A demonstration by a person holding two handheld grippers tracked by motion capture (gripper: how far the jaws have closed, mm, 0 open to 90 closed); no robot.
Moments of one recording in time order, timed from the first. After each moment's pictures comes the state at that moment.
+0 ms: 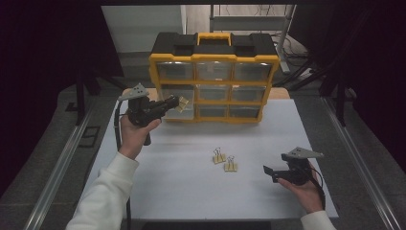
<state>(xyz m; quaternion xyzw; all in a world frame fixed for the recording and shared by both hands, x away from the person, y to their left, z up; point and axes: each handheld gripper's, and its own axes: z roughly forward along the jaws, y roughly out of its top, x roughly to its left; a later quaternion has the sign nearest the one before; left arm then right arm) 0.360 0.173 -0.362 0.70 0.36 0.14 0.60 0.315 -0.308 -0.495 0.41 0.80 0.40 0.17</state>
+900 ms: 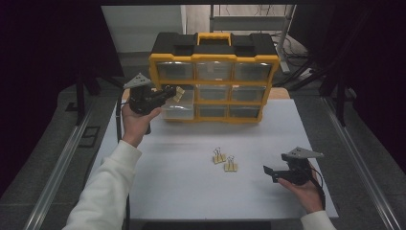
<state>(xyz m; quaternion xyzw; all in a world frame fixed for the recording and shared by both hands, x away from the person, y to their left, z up) 0.391 0.175 -0.355 0.70 0.39 0.18 0.56 0.315 -0.308 -0.495 0.41 0.80 0.40 0.17</state>
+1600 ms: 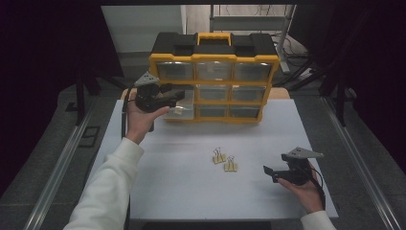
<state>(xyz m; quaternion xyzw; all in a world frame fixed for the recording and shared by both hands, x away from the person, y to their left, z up) 0.403 0.162 -0.359 0.72 0.39 0.19 0.53 0.315 -0.309 -0.495 0.41 0.80 0.39 0.17</state>
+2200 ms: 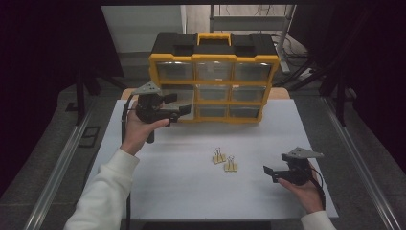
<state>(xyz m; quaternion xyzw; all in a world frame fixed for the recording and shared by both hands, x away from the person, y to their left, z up) 0.369 0.154 -0.358 0.75 0.34 0.12 0.56 0.315 -0.308 -0.495 0.41 0.80 0.39 0.17</state>
